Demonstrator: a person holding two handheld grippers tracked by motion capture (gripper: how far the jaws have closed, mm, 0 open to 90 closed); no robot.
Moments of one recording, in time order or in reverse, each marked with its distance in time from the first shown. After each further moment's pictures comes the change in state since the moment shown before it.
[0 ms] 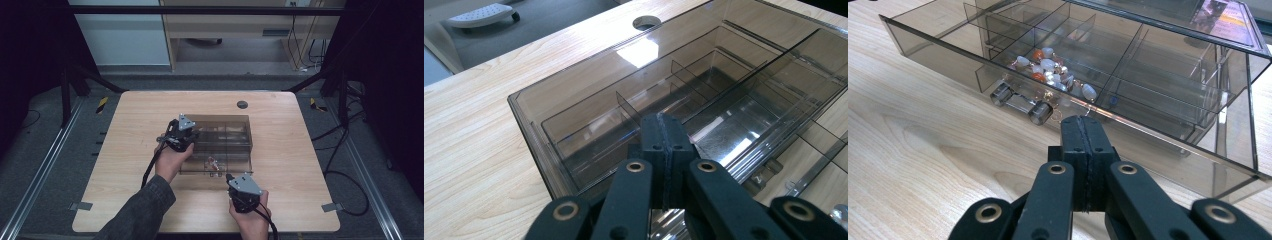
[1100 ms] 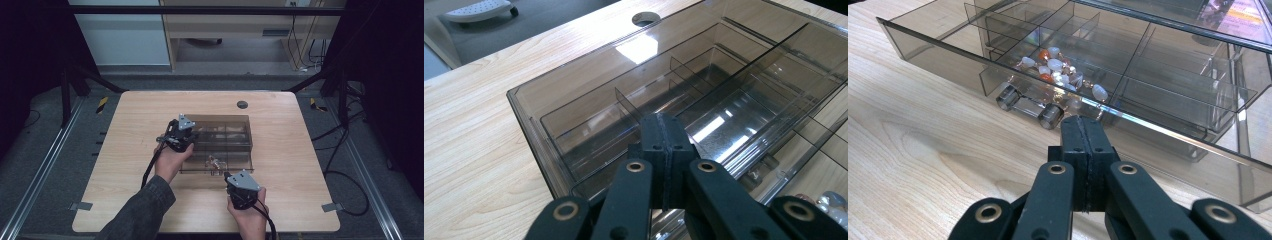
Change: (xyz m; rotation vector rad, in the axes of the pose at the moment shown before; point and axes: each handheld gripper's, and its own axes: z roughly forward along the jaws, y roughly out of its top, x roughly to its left) left arm -0.001 0.001 -0.002 0.016 -0.002 -0.007; right arm -0.001 0.003 0.010 0.005 0.017 0.016
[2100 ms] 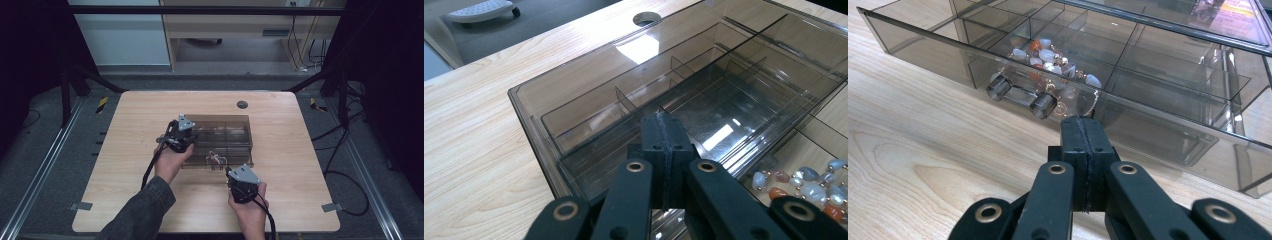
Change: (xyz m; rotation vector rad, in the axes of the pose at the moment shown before) left arm -0.001 -0.001 -0.001 -0.005 0.005 -0.005; right arm -0.010 0.004 0.013 0.014 -0.018 0.017
